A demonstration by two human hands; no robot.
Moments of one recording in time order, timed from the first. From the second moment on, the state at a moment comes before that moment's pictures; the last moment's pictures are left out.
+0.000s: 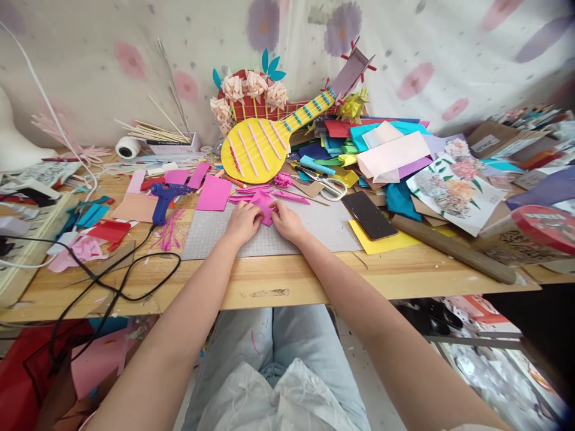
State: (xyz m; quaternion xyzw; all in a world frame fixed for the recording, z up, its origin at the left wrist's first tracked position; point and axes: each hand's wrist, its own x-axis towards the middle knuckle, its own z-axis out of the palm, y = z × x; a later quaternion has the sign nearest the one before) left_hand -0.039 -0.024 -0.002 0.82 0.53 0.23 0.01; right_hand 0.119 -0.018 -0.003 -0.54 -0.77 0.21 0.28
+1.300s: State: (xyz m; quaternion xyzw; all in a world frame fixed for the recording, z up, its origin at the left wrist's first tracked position) left_hand -0.036 -0.027 -0.004 0.79 0.58 0.21 0.02; right_hand 0.113 -0.032 0.002 -0.53 -0.82 0.09 0.20
